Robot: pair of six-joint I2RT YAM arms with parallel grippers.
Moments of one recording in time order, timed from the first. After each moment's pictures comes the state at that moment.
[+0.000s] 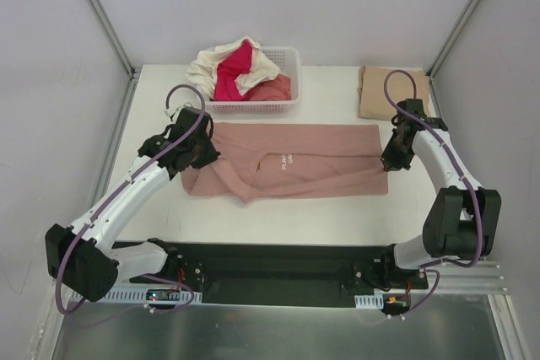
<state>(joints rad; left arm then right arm) -0.48 1.15 1.02 -0.79 -0.18 -0.87 0.00 1.44 1.10 -0.92 0.13 0.48</state>
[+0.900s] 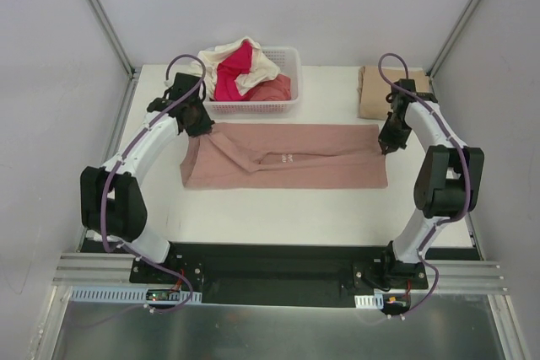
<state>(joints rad) -0.23 1.54 1.29 -0.69 -0.06 -0.67 -0.01 1.78 1.42 -0.97 0.15 0.45</state>
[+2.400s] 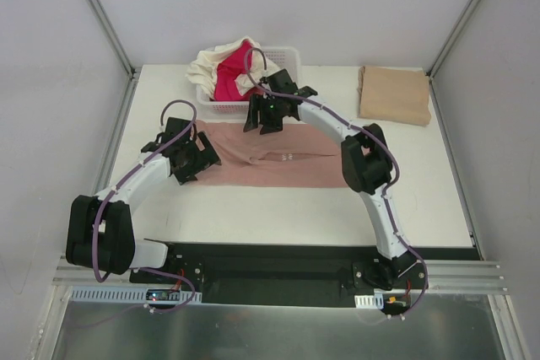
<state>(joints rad) -0.18 1.33 0.81 -0.52 0.08 -0.73 0.62 2.30 2.02 -0.60 -0.35 0.54</state>
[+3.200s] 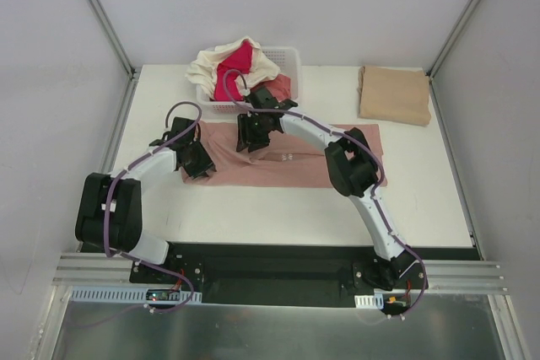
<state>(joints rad) -0.17 1.47 0.81 -0.43 0.10 -0.75 0.72 2.41 2.05 -0.64 -0.31 0.52</state>
